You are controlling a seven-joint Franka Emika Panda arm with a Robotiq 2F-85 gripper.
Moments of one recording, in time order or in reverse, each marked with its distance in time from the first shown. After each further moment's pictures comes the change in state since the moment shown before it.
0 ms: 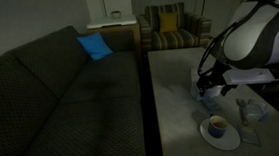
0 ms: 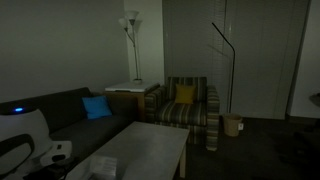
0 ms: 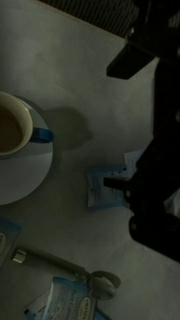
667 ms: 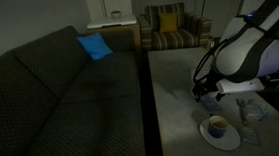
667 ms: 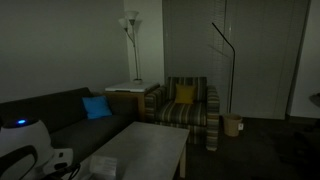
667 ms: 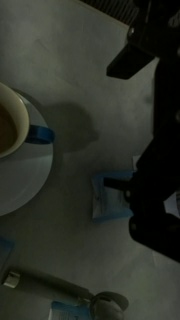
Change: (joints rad) arm 0.022 0.122 -0.010 0.136 0.000 -0.001 0.007
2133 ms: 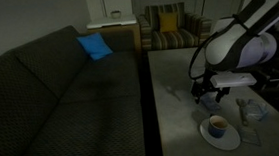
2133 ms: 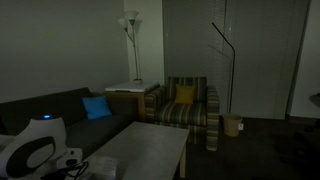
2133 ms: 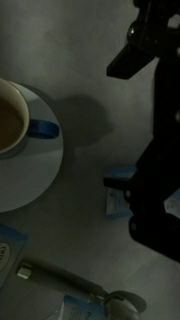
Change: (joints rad) arm -0.014 0.093 -0.008 0.247 0.000 -0.335 0.010
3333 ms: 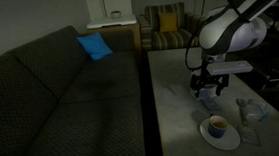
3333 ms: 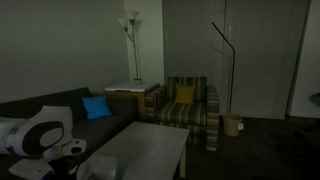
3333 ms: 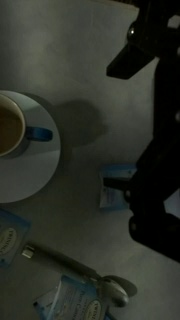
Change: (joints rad) arm 0.004 0.008 -0.017 0.136 -0.013 -0.227 0.024
